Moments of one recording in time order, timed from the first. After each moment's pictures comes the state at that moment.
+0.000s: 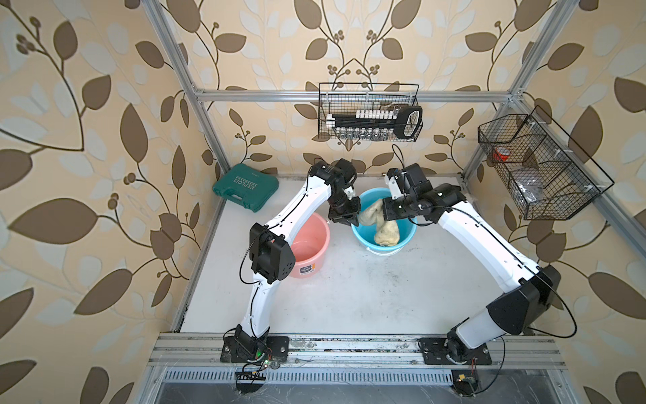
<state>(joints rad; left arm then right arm) -0.56 2.14 2.27 -1.44 0.47 -0.53 0.50 1.60 1.64 -0.98 0.10 0.31</state>
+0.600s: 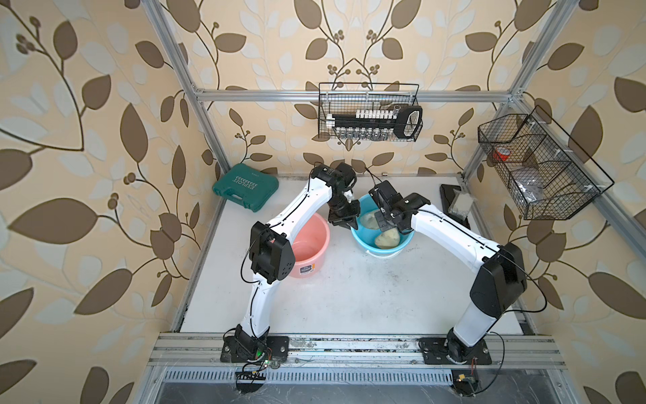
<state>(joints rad) -0.55 2.14 2.21 -1.42 0.47 -0.55 0.57 1.72 1.50 -0.91 0.46 0.19</state>
